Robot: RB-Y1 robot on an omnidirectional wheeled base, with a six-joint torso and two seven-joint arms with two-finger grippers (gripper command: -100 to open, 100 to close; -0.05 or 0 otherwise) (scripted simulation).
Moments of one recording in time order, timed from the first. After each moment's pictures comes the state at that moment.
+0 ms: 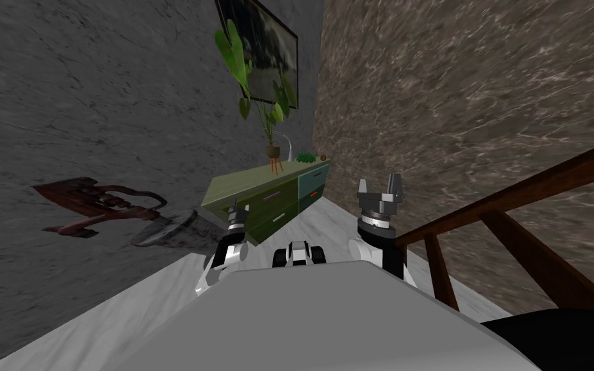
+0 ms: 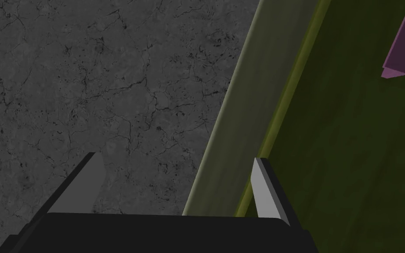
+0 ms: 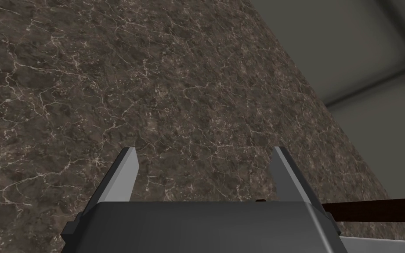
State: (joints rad) left arm 0.37 0.13 0.13 -1.87 0.23 -0.30 0.16; right arm 0.55 0.02 -0.03 -2.37 -0.07 -0.59 -0.07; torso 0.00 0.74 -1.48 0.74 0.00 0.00
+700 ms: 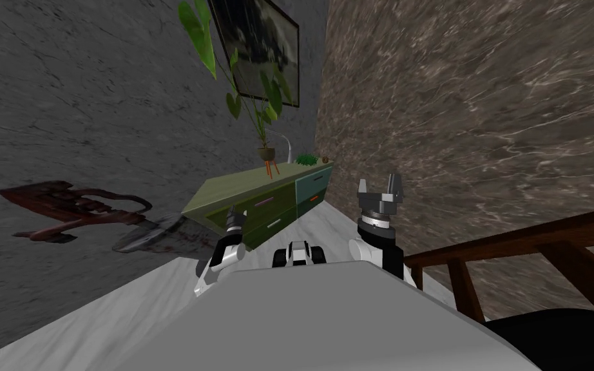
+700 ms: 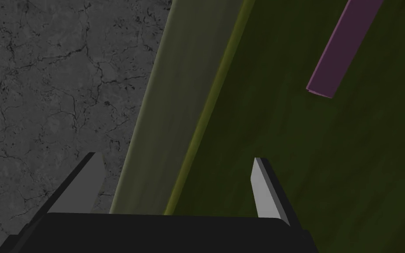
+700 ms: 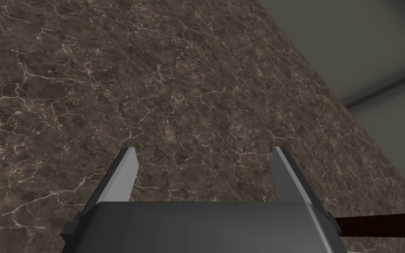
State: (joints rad) left arm 0.33 0.13 0.20 -1.75 0.29 -0.21 0.19; right arm 0.55 0.02 -0.03 -2.37 -0.07 -0.59 -0.07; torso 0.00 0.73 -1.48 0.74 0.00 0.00
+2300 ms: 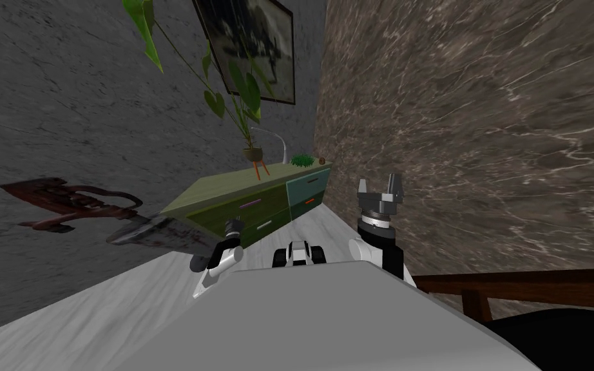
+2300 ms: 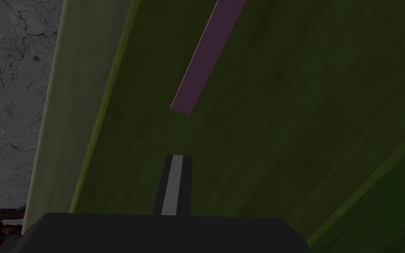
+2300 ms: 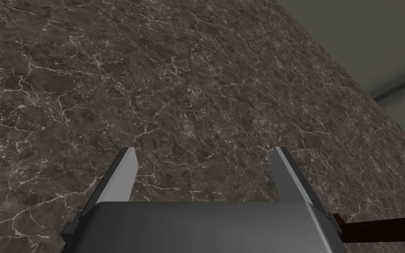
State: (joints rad) left arm 0.31 0.10 0.28 -1.63 0.37 -0.10 0.23; right arm 0.55 0.02 -0.03 -2.37 -0.07 -0.59 -0.07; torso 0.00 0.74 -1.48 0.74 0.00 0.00
